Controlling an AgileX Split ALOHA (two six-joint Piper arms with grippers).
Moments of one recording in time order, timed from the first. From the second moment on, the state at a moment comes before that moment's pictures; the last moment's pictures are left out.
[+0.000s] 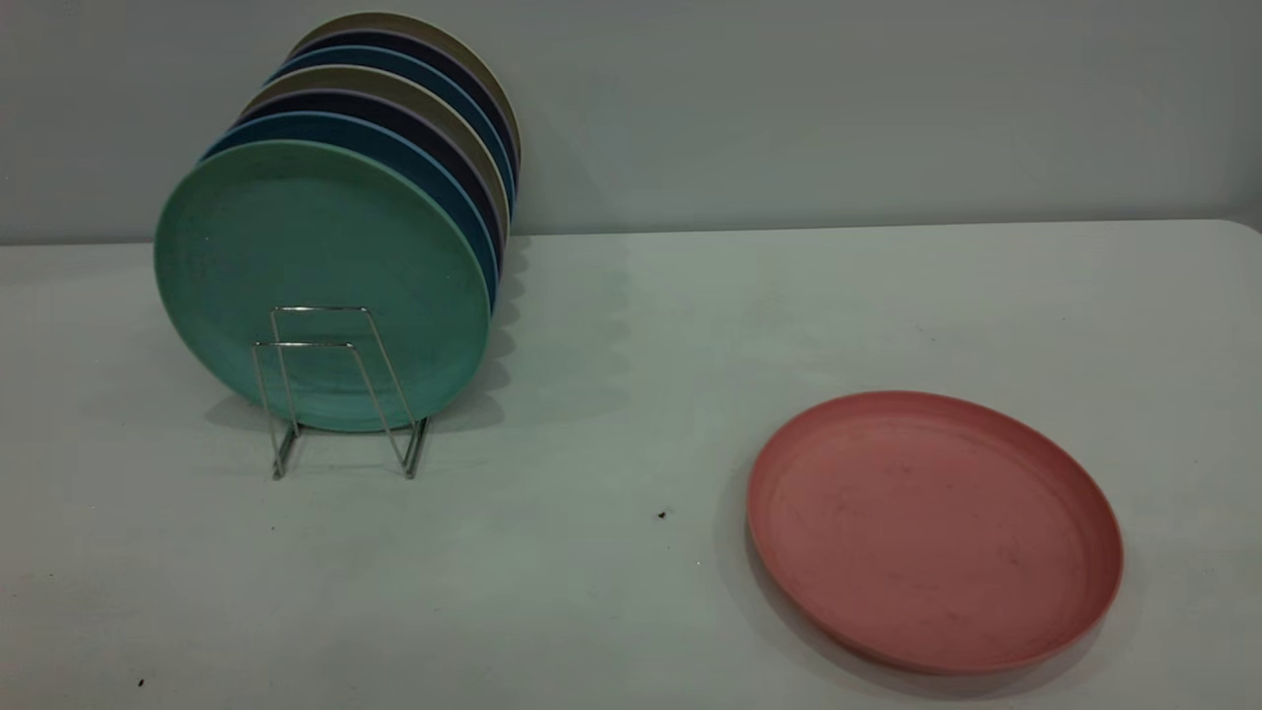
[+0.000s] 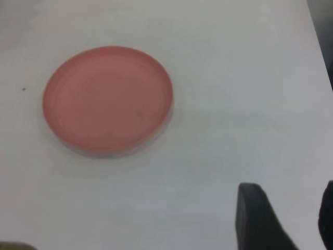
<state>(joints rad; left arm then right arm) 0.02 -0.02 -0.49 -0.02 1.13 0.08 -0.02 -0.02 -0.47 0.08 1.14 -0.08</state>
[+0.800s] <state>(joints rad) 0.02 0.29 -0.61 -0.01 1.02 0.08 -0.02 0.36 -0.58 0.17 1.00 -0.11</state>
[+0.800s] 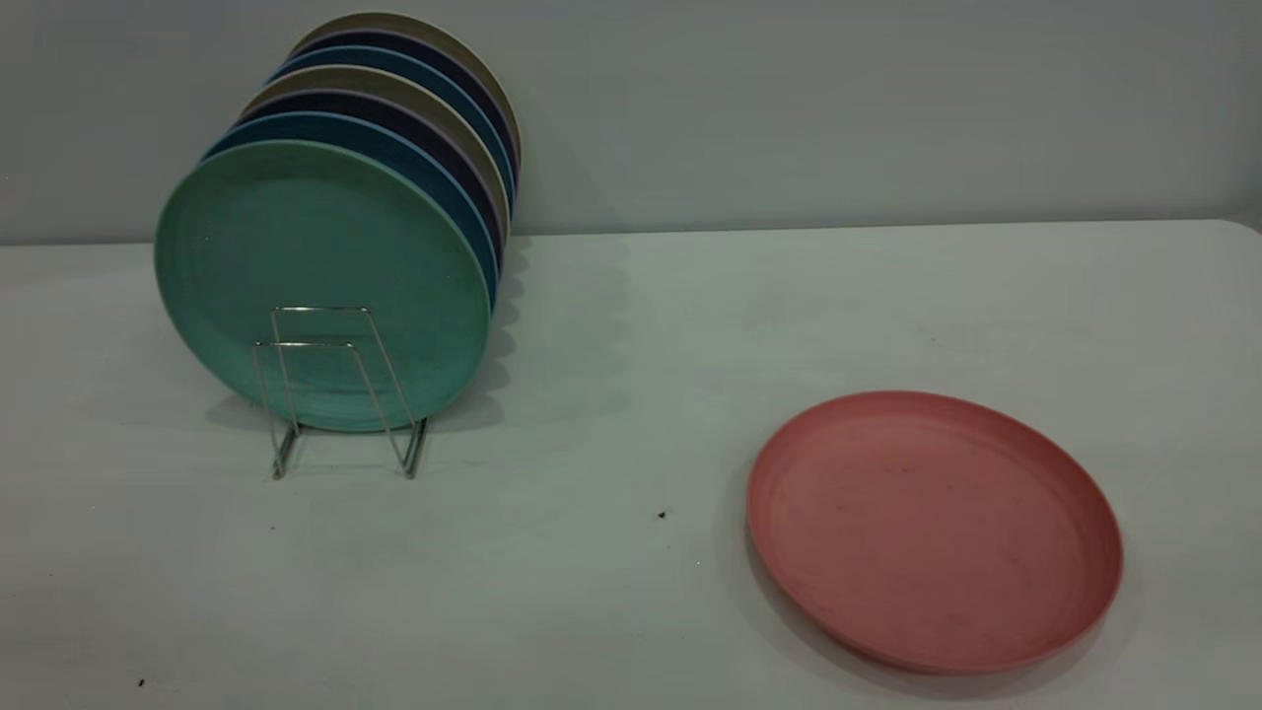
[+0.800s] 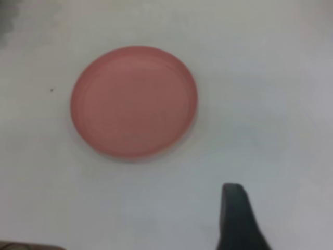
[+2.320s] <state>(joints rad) -0.36 1.77 -1.08 -0.53 0.52 0.56 -0.25 2.08 -0.91 1.17 0.66 -1.12</state>
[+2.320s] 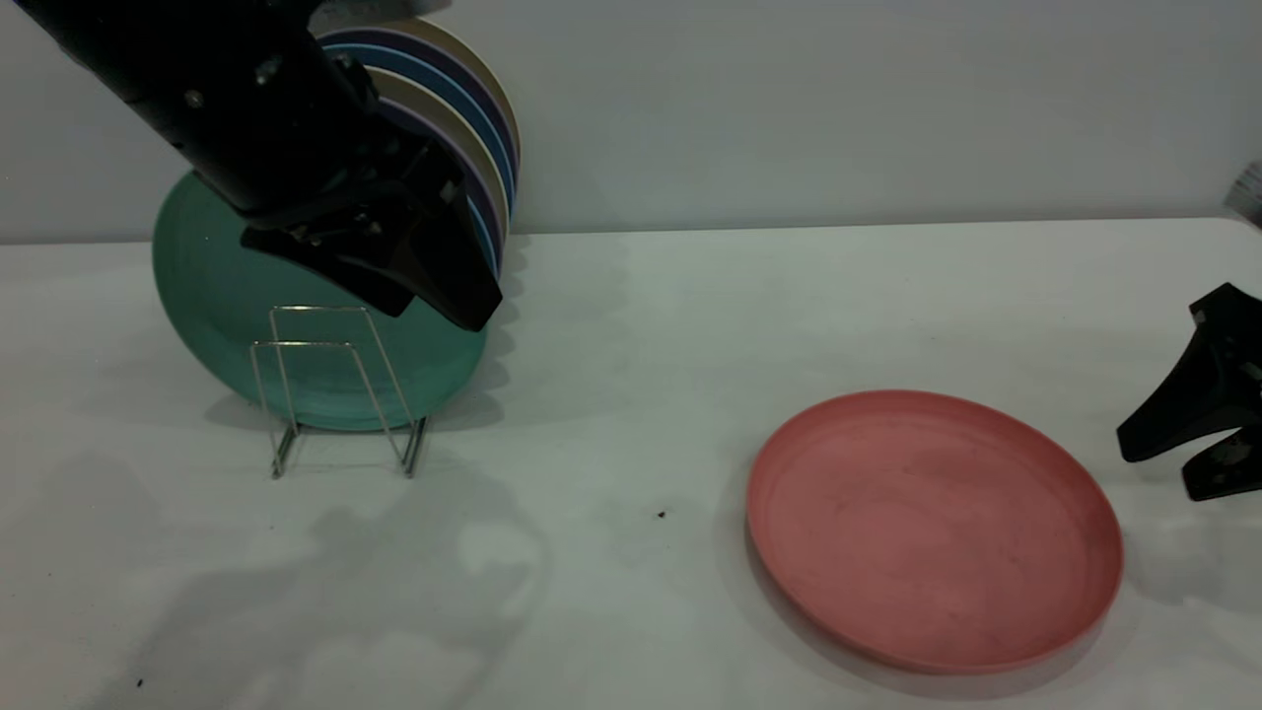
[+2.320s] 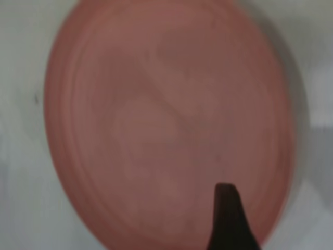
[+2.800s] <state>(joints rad) -0.36 1.77 -1.08 -0.55 0.50 0.55 -0.27 2.25 -0.92 1.33 0.67 -1.28</state>
